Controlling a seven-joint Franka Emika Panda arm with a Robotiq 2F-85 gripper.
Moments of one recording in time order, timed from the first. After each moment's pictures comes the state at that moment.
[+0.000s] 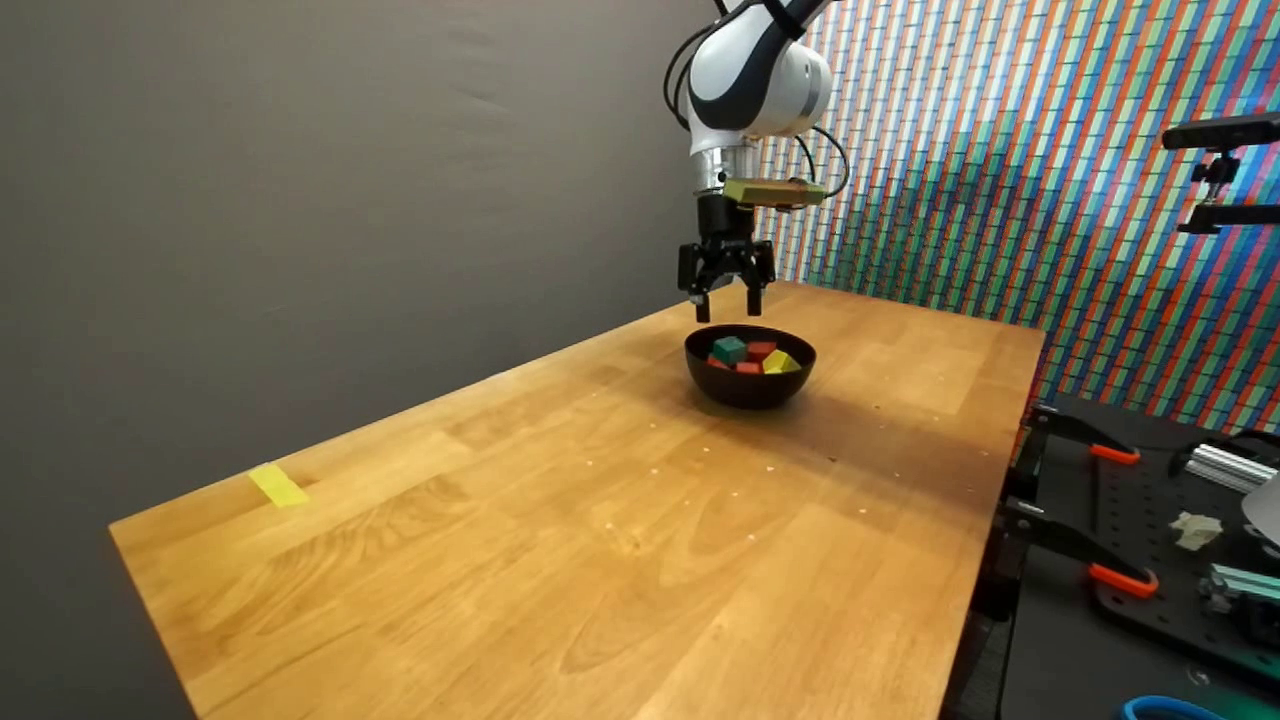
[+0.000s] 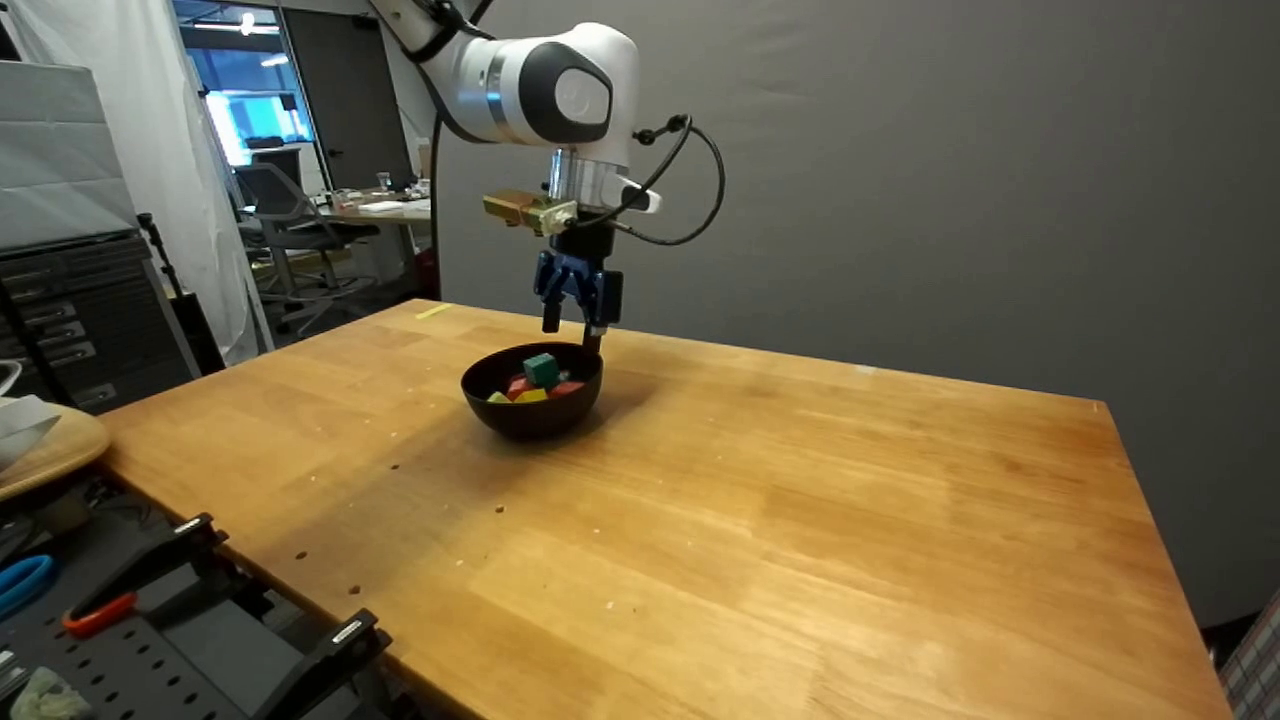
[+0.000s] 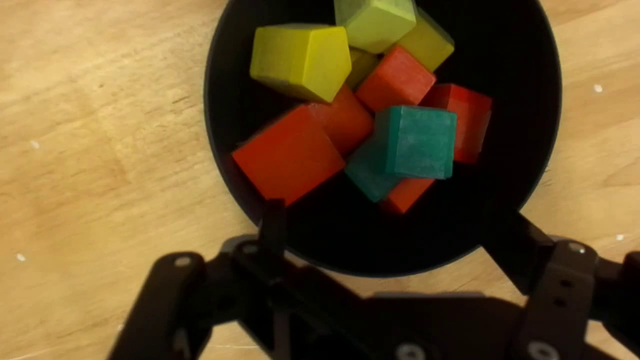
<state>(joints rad) -0.01 0.56 -0.02 -1.83 0.13 2.17 0.19</state>
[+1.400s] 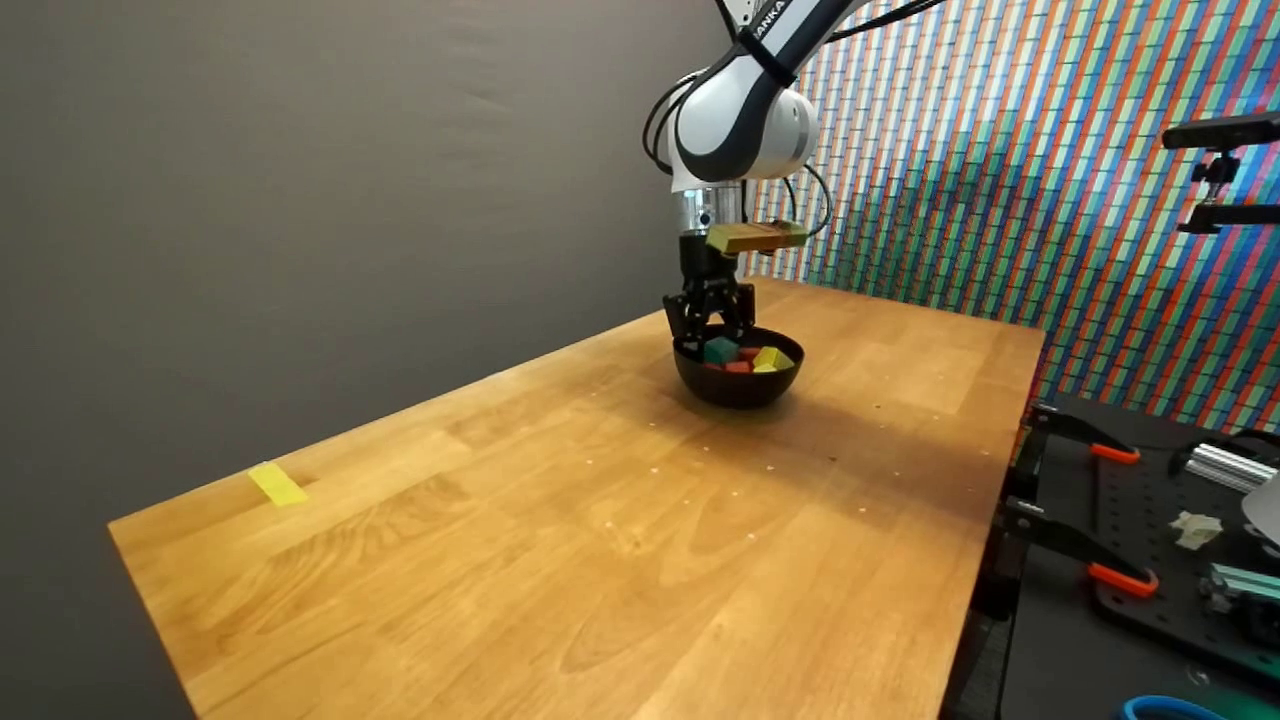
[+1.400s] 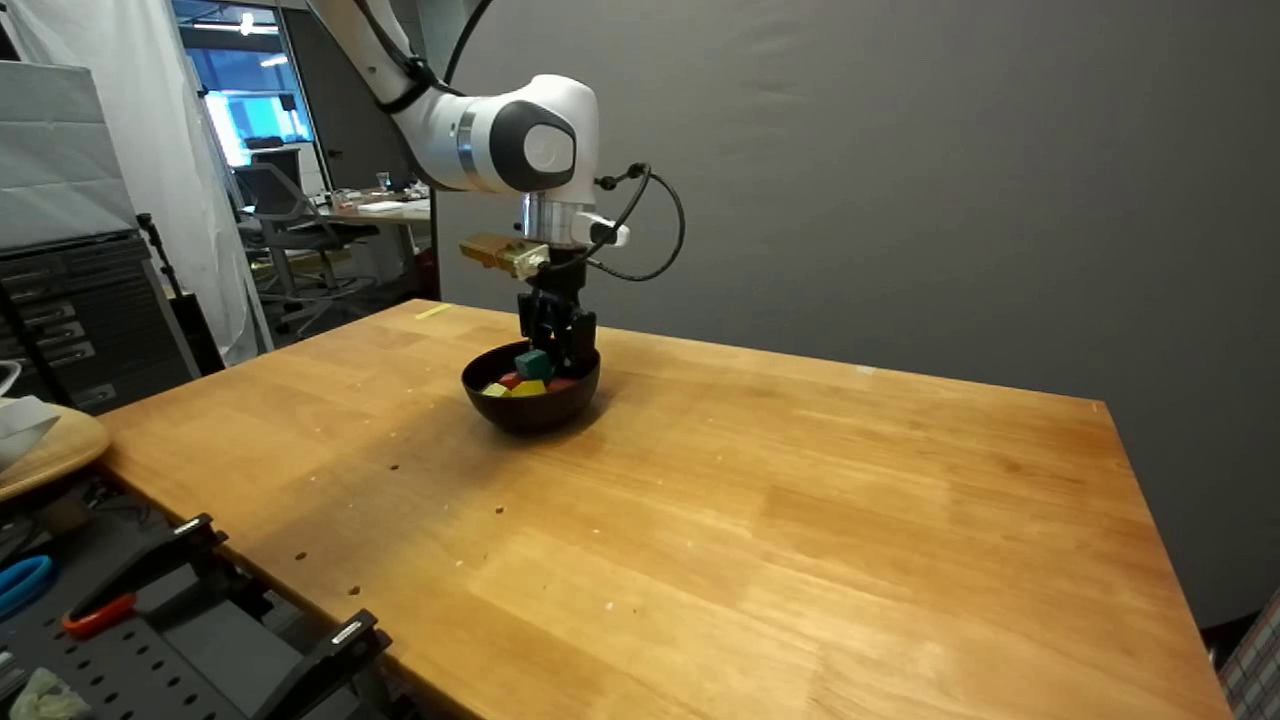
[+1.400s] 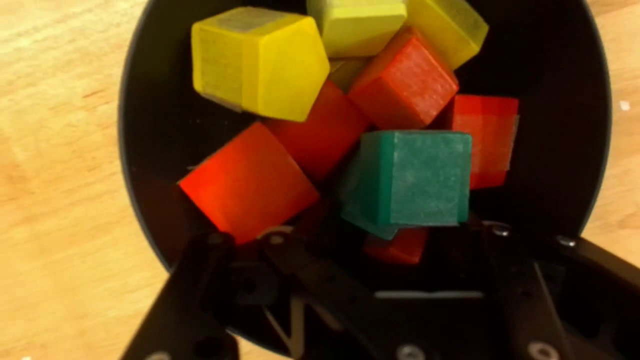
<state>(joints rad) 0.07 0.62 -0.02 -1.86 0.10 2.31 0.23</state>
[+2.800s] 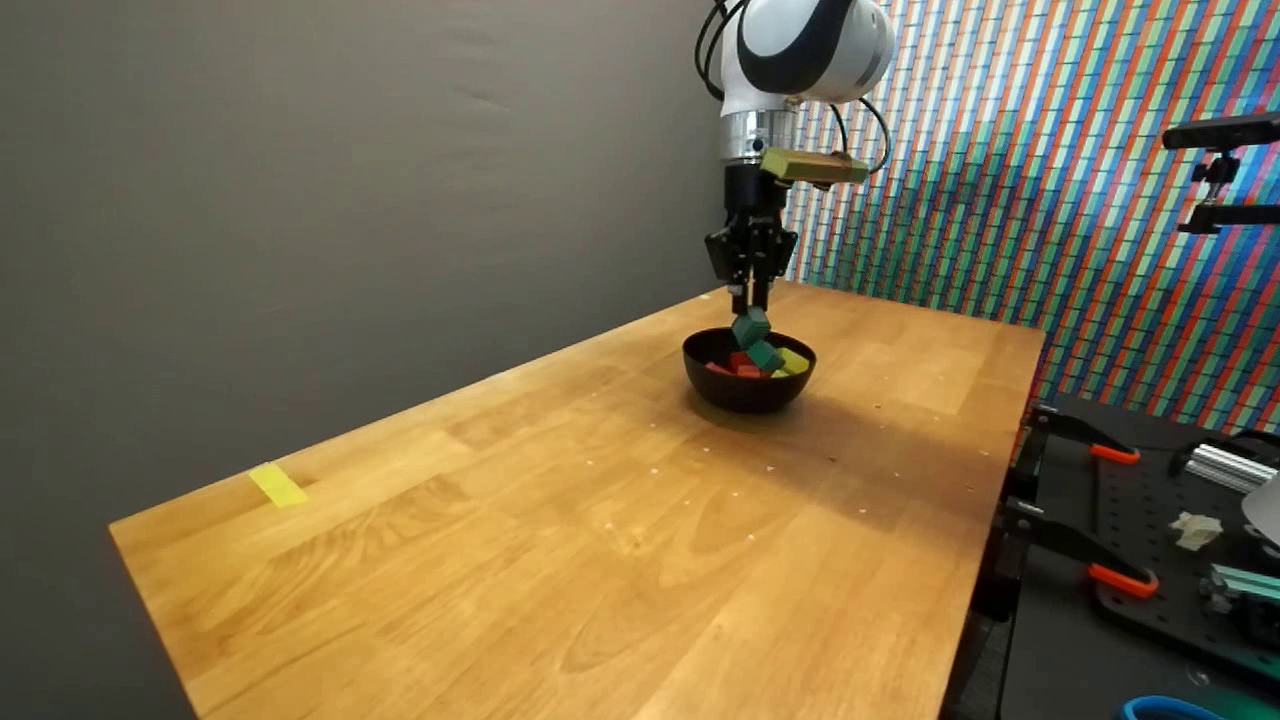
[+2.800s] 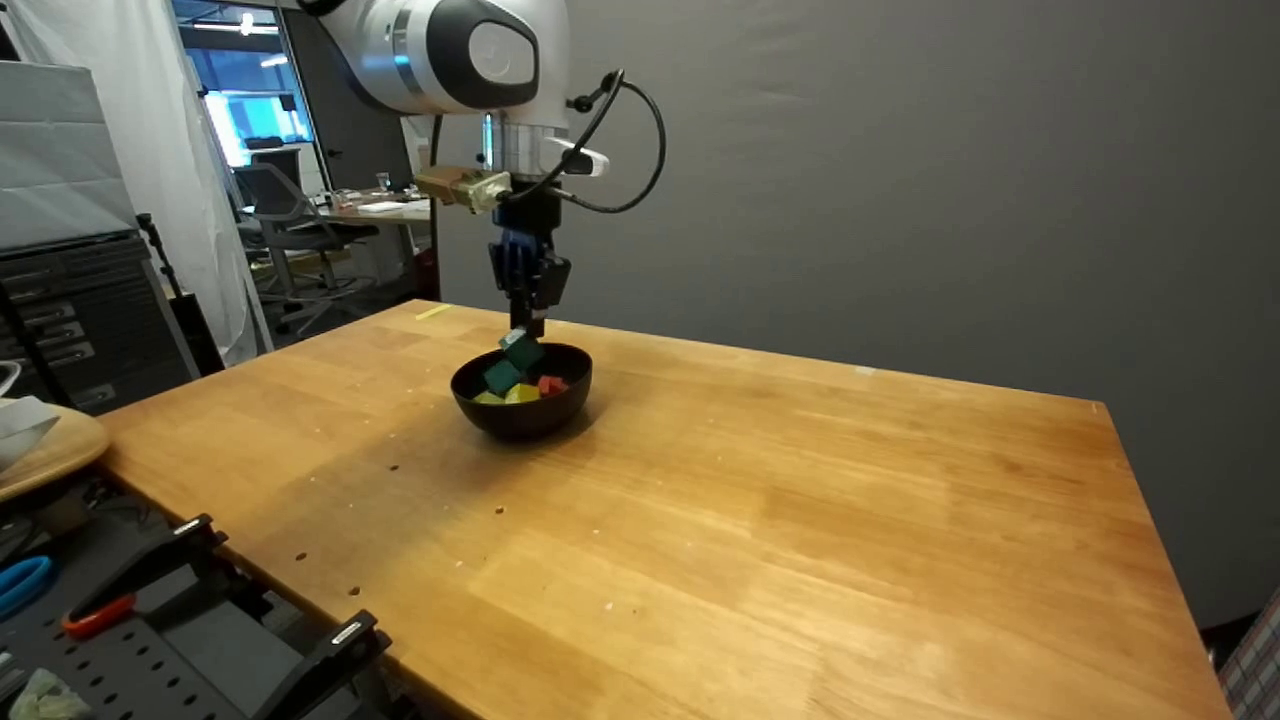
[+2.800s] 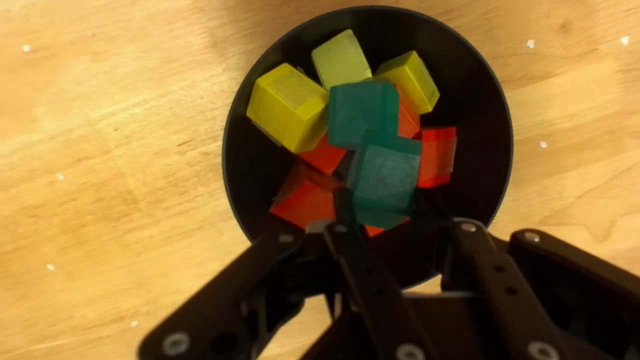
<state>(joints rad) 0.05 0.32 -0.02 -2.11 0.11 2.32 0.20</state>
